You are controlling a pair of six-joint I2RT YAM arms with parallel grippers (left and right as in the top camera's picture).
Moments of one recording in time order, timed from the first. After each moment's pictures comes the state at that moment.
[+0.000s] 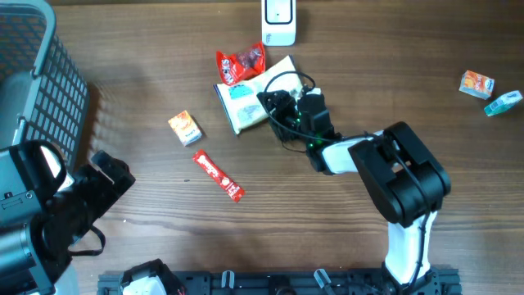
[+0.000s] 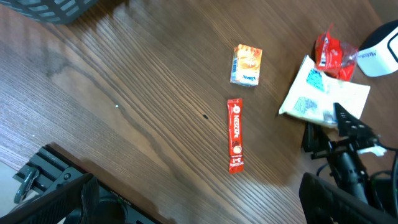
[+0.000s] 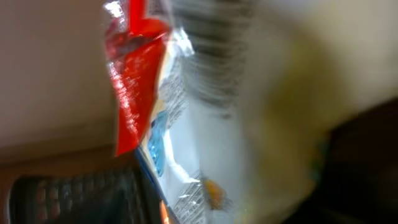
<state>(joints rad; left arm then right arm) 0.33 0.96 1.47 -1.59 0.09 -0.48 0.48 2.11 0.86 0.79 -0.27 1.44</state>
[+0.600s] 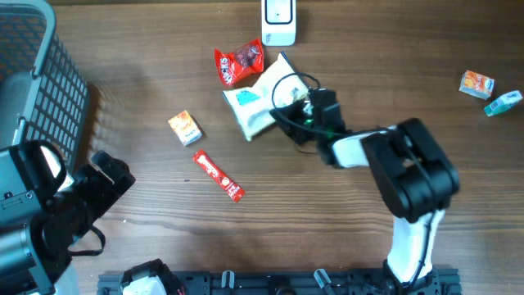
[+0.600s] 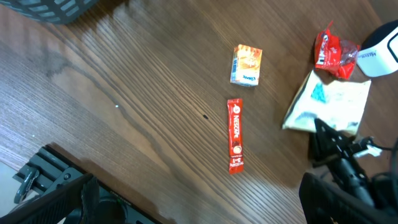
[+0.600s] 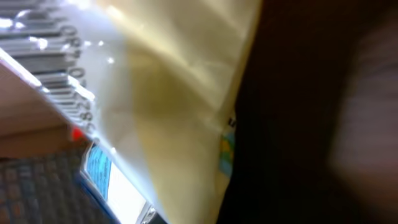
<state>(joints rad) 0.33 0.96 1.47 -1.59 0.09 -0.48 0.38 2.08 0.86 0.56 -0.46 1.24</state>
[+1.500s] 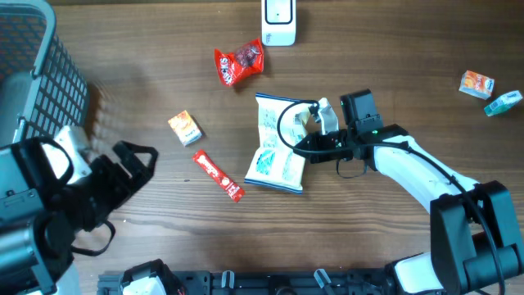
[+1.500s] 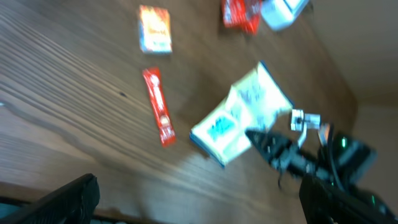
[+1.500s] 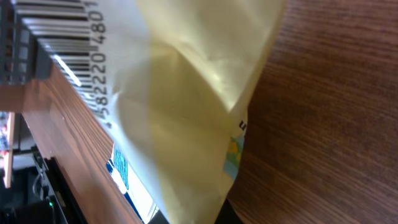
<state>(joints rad) 0.30 0.96 1.44 -1.53 0.45 -0.43 0.29 1.63 0.84 -0.30 -0.68 0.20</state>
